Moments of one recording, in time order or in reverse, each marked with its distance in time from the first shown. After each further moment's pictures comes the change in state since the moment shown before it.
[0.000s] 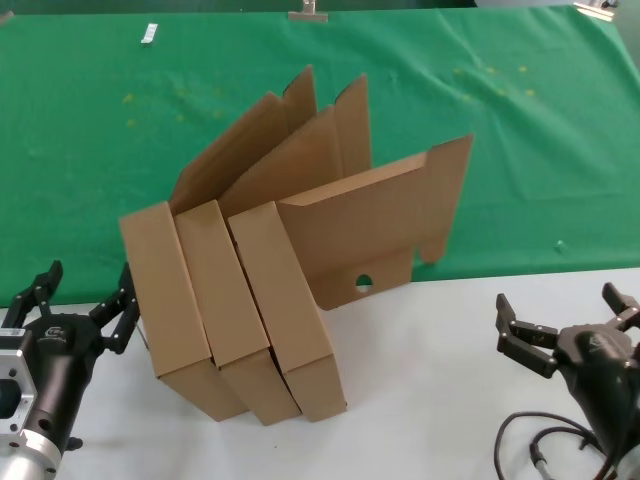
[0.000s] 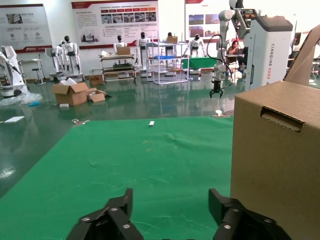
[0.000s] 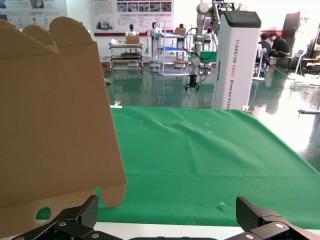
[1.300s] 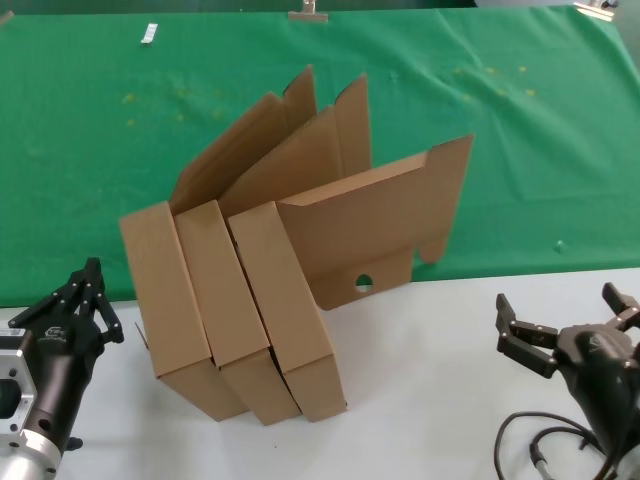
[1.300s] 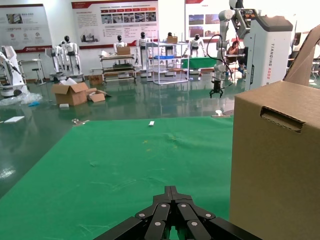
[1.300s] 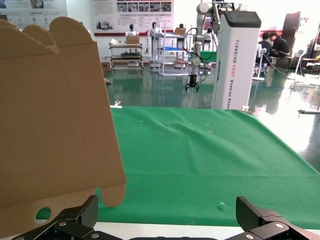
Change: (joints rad) left arm 0.000 0.000 0.000 0.000 0.000 0.000 0.000; right arm 0.000 0.000 0.000 0.000 0.000 0.000 0.000
